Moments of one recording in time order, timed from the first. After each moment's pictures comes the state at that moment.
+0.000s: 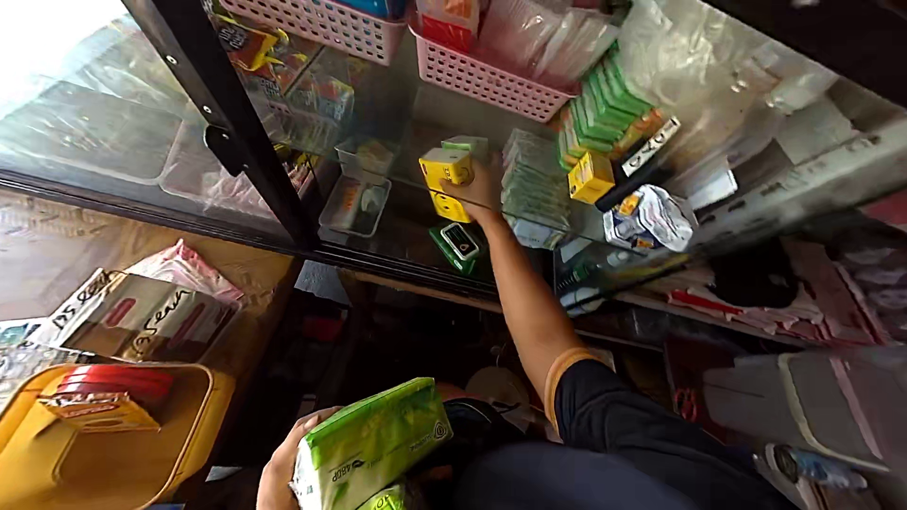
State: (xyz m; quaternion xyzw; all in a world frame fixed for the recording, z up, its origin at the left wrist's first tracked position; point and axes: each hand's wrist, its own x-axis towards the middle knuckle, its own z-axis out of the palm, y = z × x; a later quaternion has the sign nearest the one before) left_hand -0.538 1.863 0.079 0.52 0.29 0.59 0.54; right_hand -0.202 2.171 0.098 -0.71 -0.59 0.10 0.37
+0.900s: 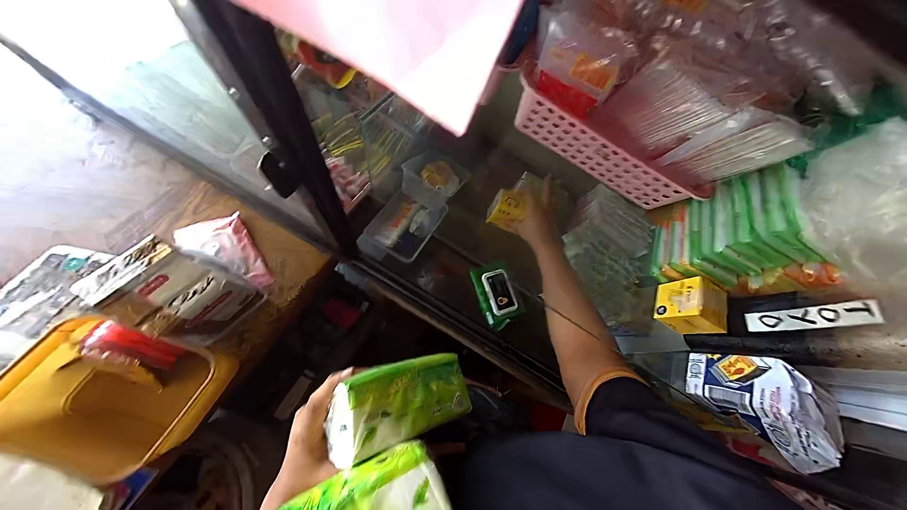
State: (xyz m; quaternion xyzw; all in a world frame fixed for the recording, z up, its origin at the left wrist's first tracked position) left_hand -0.494 1.947 0.048 0.60 0.40 0.58 0.38; right_hand -0.126 2.307 0.019 -0.67 -0.73 0.03 0.14
